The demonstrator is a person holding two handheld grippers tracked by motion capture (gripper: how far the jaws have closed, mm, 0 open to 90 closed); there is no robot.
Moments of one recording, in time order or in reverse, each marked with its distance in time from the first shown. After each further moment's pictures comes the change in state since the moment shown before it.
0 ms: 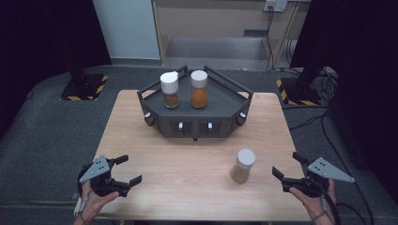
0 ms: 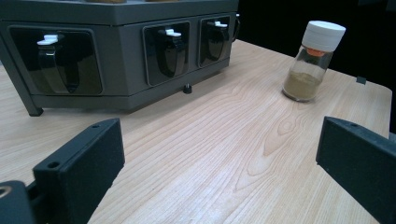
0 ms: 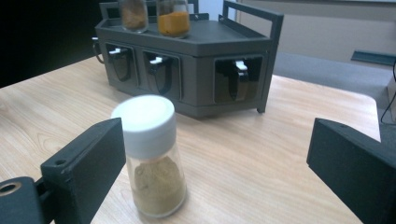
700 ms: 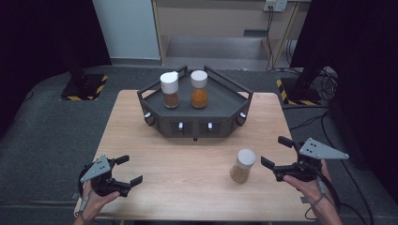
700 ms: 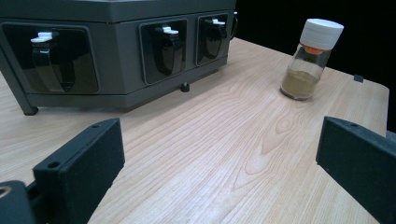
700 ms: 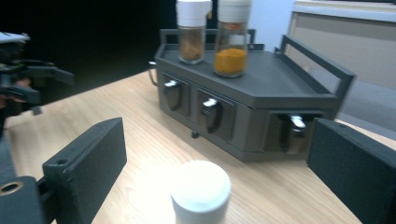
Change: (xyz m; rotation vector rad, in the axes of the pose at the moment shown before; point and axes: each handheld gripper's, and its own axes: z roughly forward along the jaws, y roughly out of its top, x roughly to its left) left arm 0.001 0.001 0.002 0.008 -0.010 -0.001; right arm -0.011 0.066 0.023 -0.013 0.198 -0.080
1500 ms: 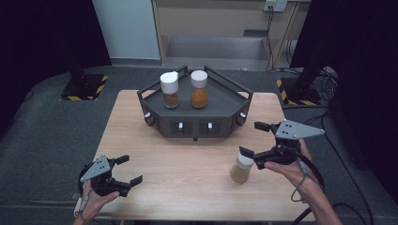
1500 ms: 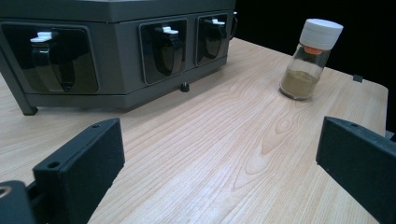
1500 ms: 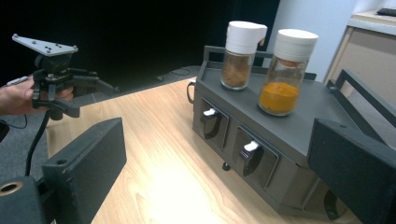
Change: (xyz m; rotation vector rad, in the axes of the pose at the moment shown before) left arm 0.001 0.000 0.000 -0.002 -0.004 -0.002; right arm -0.005 0.060 0.049 0.015 0.175 -0.089
